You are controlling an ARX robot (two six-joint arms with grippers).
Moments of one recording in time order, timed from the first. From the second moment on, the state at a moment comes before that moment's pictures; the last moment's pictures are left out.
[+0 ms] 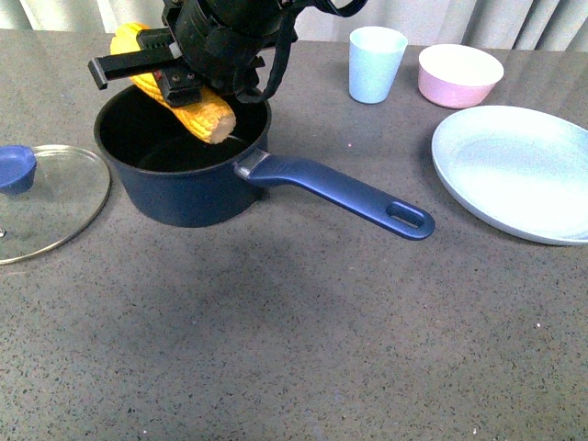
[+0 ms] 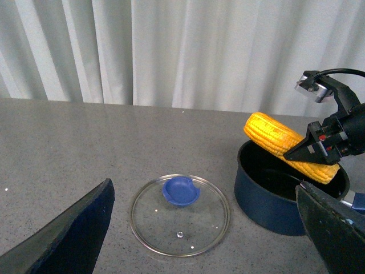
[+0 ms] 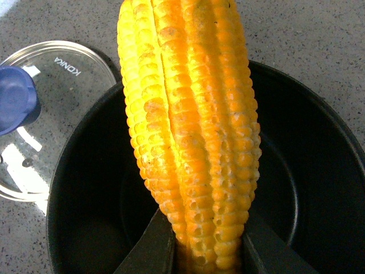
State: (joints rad) left arm 0.00 0.01 0.01 0.00 0.00 -0.01; right arm 0.66 2.29 1.76 -0.19 -0.12 0.00
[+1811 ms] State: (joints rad) left arm 0.00 0.01 0.01 0.00 0.00 -0.01; right arm 0.22 0.80 0.22 0.57 0.20 0.01
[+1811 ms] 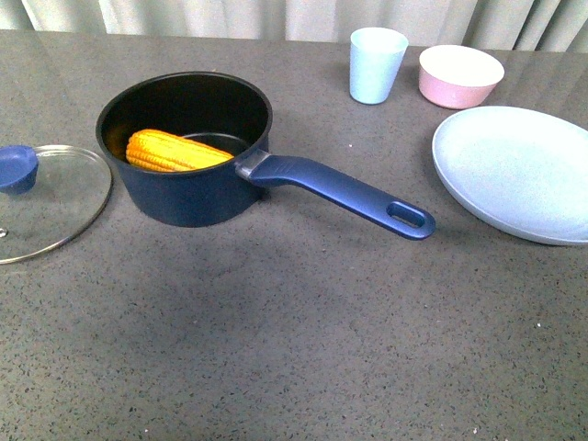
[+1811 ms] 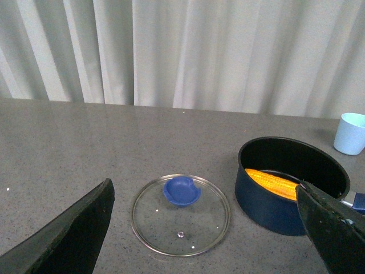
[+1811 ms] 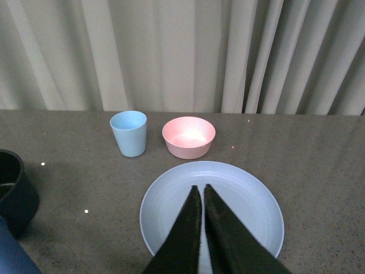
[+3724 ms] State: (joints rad) left arm 0.00 0.01 0.01 0.00 0.00 -0.01; right arm 0.00 0.01 0.02 0.00 0.00 0.00
